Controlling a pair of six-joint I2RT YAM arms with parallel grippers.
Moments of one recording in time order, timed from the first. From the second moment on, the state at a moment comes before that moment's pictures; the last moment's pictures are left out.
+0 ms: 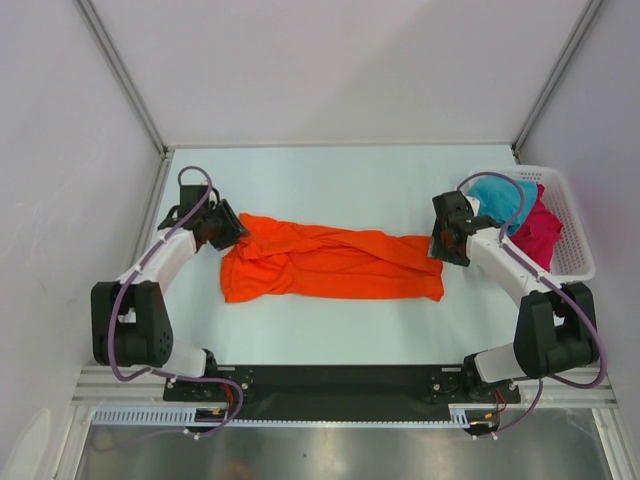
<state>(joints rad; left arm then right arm) -0.01 1.44 0.93 -0.38 0.20 -0.55 0.25 1.42 0.98 -0.67 0.32 0.49</state>
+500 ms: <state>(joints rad) -0.01 1.77 1.22 -0.36 0.23 -0.56 0.24 1.48 1.09 -0.69 0.34 0.47</state>
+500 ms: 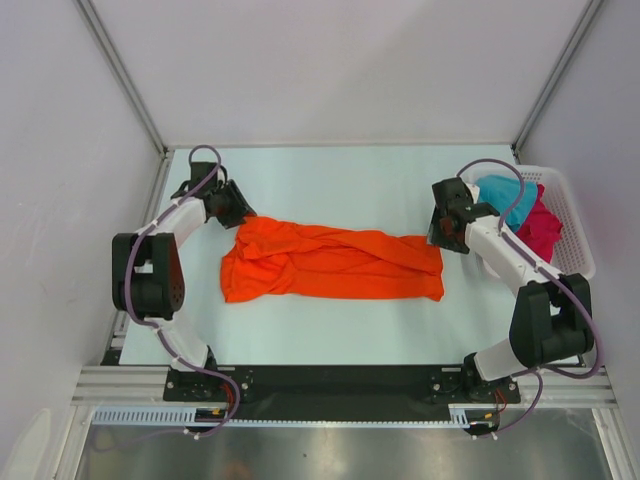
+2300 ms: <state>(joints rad) -0.22 1.82 1.34 -0.47 0.22 -0.51 0.21 1.47 1.04 -0.68 0.32 0.46</state>
